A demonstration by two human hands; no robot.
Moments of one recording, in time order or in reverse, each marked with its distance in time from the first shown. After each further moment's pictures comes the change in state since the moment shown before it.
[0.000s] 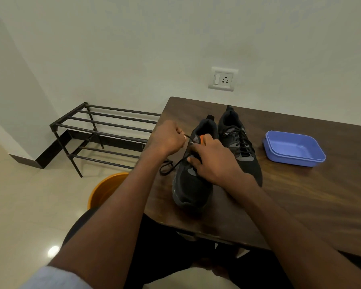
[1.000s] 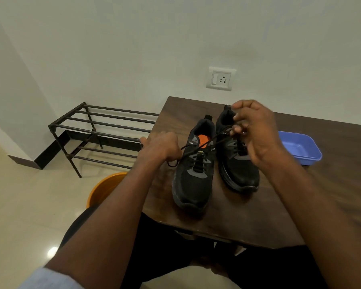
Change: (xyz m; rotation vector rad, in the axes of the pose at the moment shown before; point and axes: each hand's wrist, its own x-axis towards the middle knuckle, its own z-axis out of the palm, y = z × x) left_hand -0.003 0.000 0.004 0.560 -0.222 -0.076; right_hand -0.015 0.023 -0.089 1.385 0.473 0.415
